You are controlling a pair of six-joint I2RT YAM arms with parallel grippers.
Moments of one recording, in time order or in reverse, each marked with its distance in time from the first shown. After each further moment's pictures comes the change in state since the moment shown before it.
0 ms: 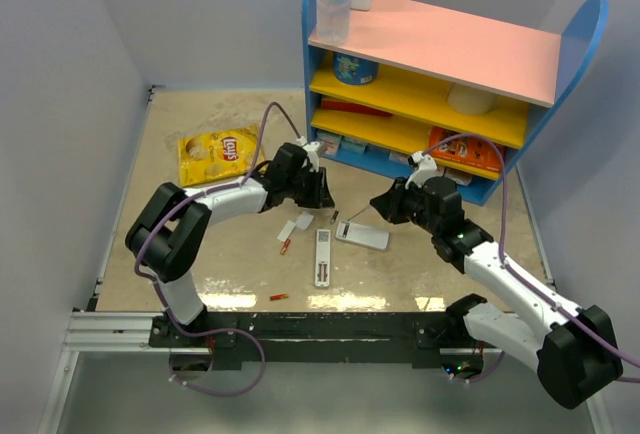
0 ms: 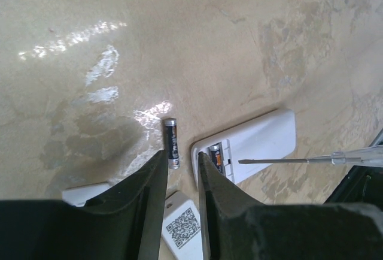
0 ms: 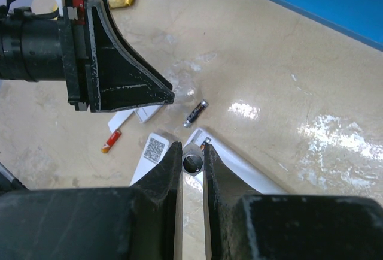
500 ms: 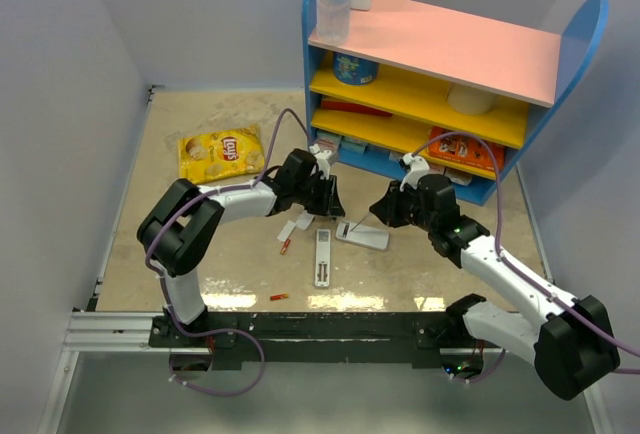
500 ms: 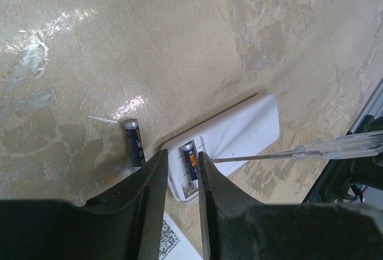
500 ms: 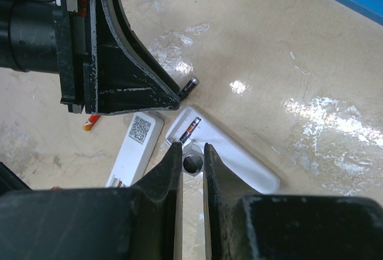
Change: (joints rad) left arm -0.048 0.069 0.008 0.064 0.093 -0.004; right arm 0.002 0.053 0.040 -0.108 -0.028 -0.075
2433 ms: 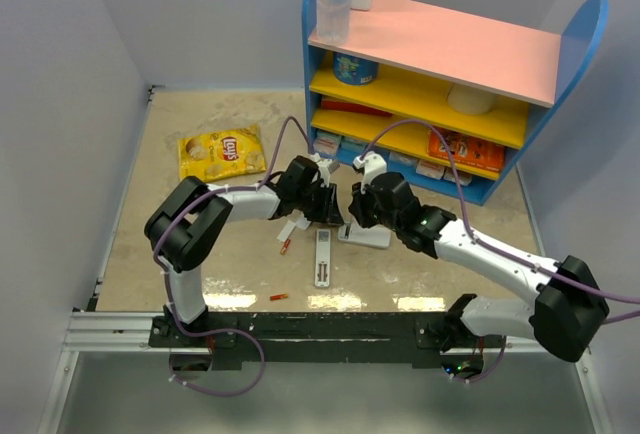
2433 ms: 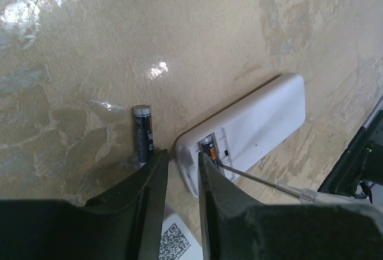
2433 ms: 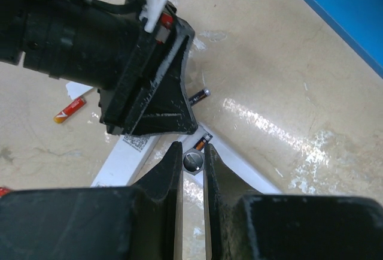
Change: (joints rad) left arm -0.012 0.040 -0.024 0.013 0.007 -0.023; right arm 0.291 0.171 0.180 -0.096 0.299 -0.145
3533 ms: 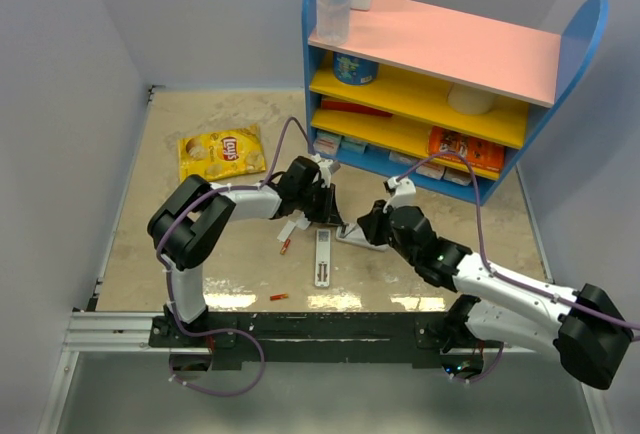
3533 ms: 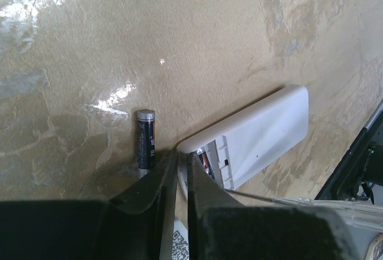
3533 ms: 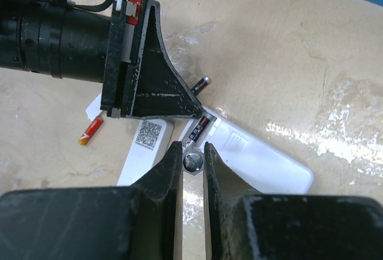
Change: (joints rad) left arm 0.000 0.031 0.008 0.003 0.004 0.000; right arm 0.080 -0.190 -0.280 0.231 0.182 0.282
